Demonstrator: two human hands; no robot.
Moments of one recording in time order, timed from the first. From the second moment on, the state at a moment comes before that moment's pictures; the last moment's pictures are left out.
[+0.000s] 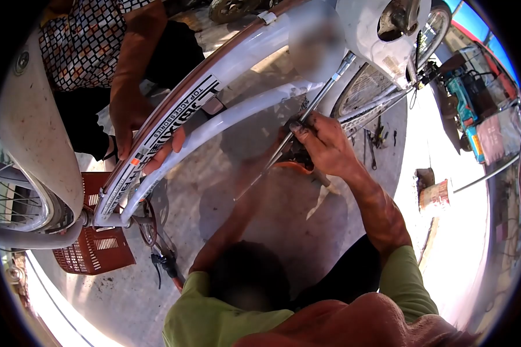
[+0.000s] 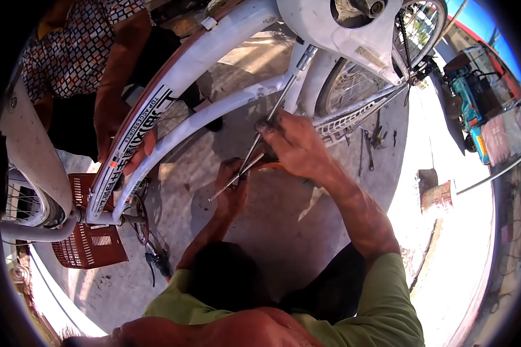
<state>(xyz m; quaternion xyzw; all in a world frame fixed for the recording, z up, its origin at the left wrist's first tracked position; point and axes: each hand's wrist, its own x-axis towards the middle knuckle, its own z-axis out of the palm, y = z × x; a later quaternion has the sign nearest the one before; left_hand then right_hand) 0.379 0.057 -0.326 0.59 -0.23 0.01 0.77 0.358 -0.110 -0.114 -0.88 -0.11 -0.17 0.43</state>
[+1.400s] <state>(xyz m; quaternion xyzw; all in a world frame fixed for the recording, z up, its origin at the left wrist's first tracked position) 0.409 0.070 -0.336 0.54 -0.27 -0.14 0.79 0.360 -0.111 -0.120 -0.87 -0.07 -0.12 0.47</state>
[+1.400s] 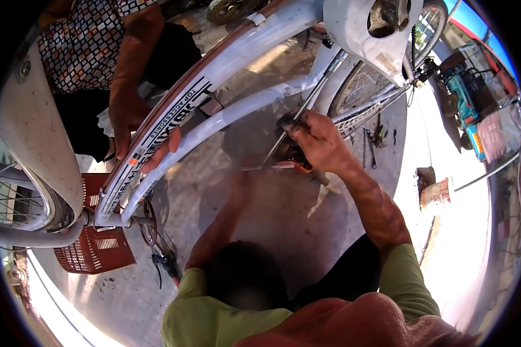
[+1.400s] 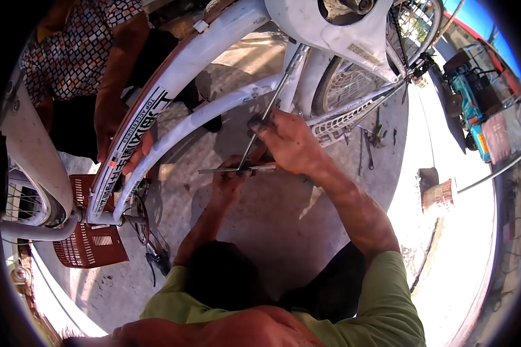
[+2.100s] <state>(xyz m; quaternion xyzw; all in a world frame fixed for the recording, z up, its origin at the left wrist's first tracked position) 0.401 0.055 -0.270 0.64 -0.17 -0.22 0.71 0.358 -0.116 -0.118 -0.87 -0.06 -0.12 0.47</state>
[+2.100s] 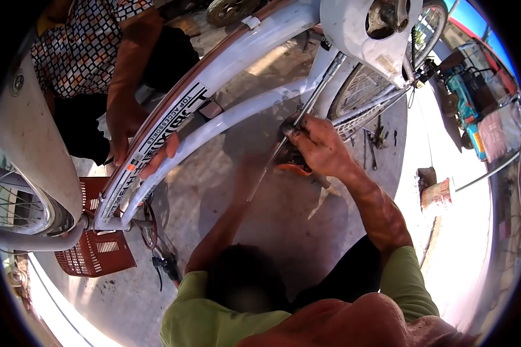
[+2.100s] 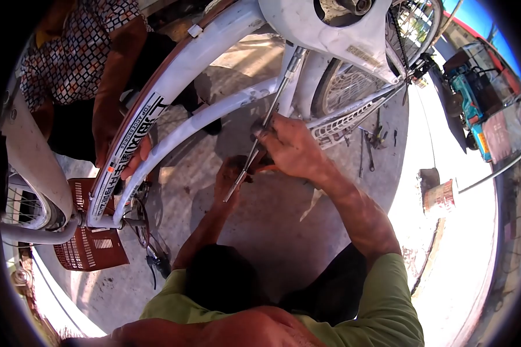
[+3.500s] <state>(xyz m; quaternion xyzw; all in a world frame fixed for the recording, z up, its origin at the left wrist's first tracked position) 0.396 0.044 -0.228 0.61 -0.24 -0.25 0.72 0.355 -0.116 -0.117 -0.85 -0.03 -0.11 0.51</state>
